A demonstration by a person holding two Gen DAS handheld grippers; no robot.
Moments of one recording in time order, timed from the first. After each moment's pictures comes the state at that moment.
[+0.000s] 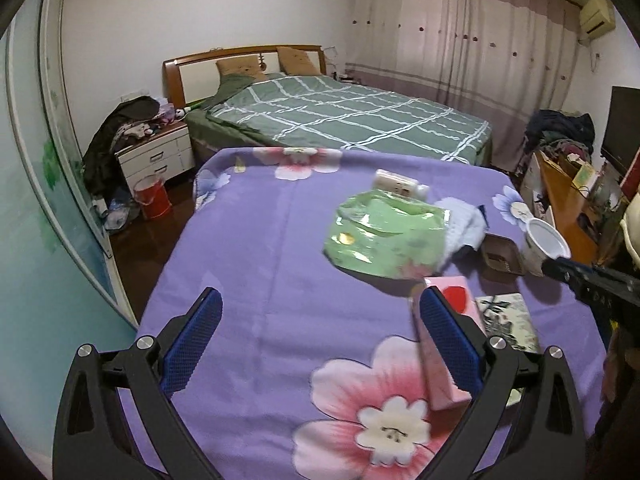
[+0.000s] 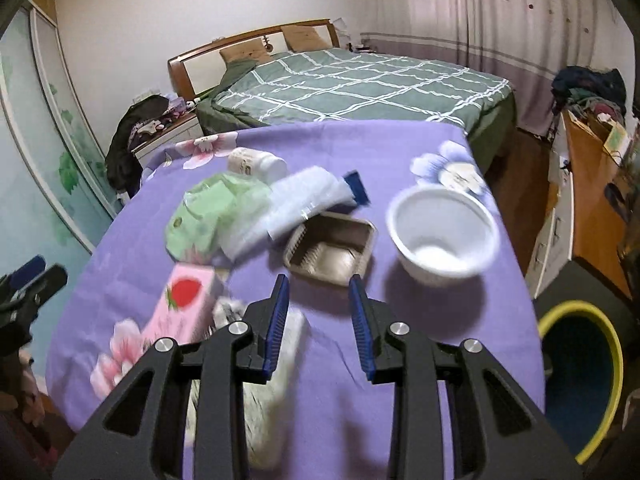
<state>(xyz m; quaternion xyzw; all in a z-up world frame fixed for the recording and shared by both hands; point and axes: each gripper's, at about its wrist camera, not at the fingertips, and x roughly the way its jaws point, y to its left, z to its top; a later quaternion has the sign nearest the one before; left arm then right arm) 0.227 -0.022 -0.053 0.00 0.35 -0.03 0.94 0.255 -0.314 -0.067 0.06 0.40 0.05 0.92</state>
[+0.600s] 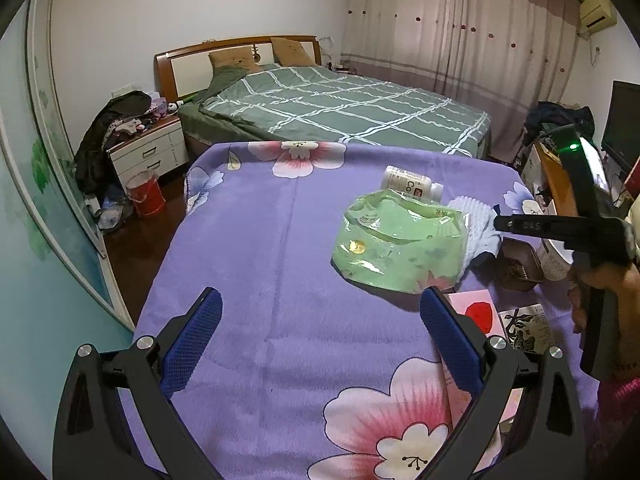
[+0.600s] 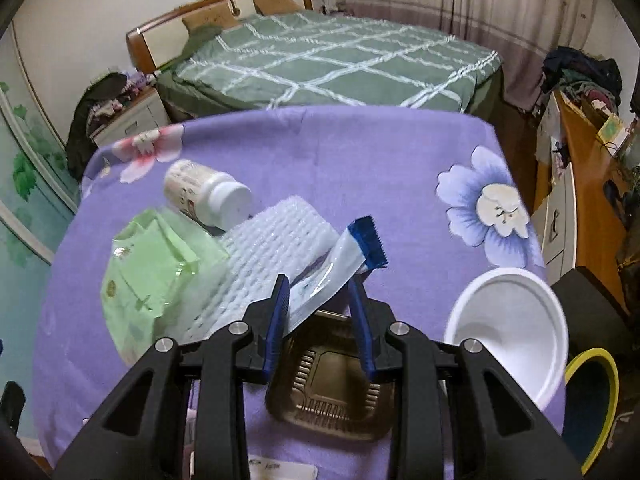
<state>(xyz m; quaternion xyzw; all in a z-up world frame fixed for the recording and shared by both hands) 0.266 -0.018 -0.065 0.01 0.36 -0.05 0.93 0.383 -0.300 -0.103 0.05 0.48 -0.01 0.88</state>
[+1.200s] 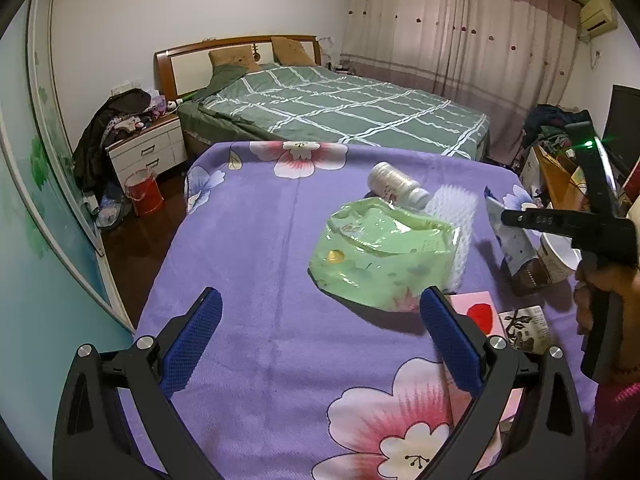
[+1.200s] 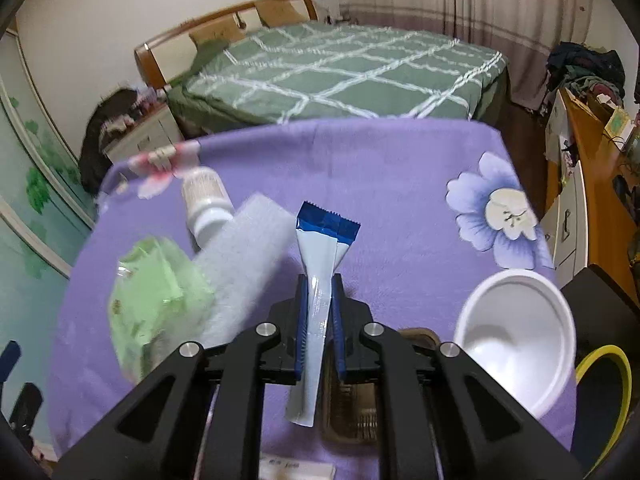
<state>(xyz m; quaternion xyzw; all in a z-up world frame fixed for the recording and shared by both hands) 0.262 -0.015 -0.060 0.00 0.36 -0.05 0.93 0.359 -0.306 -0.077 0.09 0.43 0.02 0.90</state>
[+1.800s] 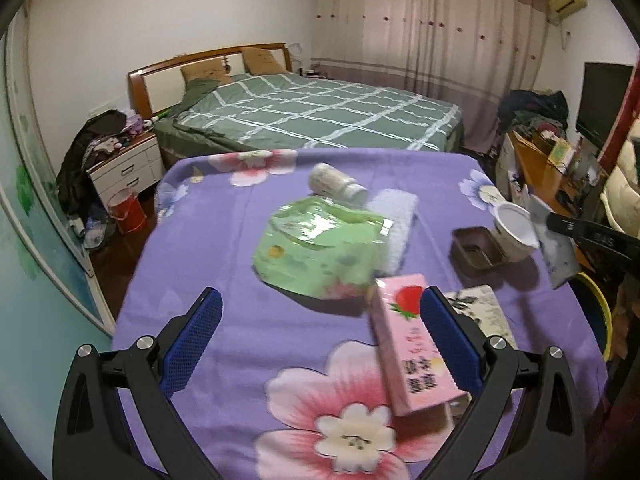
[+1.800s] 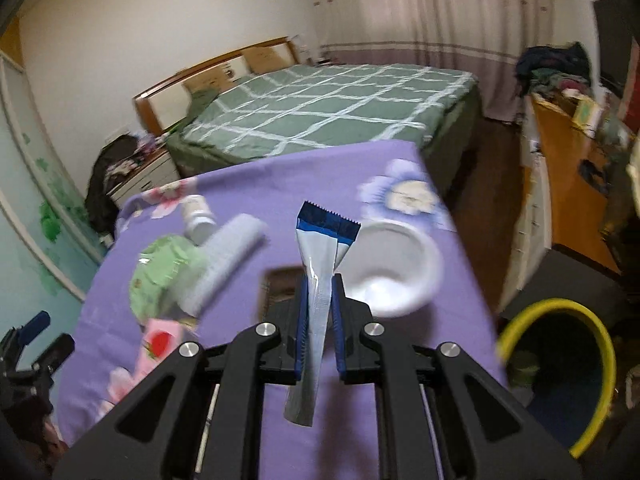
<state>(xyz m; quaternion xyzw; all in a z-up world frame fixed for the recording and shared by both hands) 0.223 -0.071 -0.047 0.04 0.35 -0.09 0.93 0.227 -0.390 -0.049 0.11 0.37 -0.04 0.92</state>
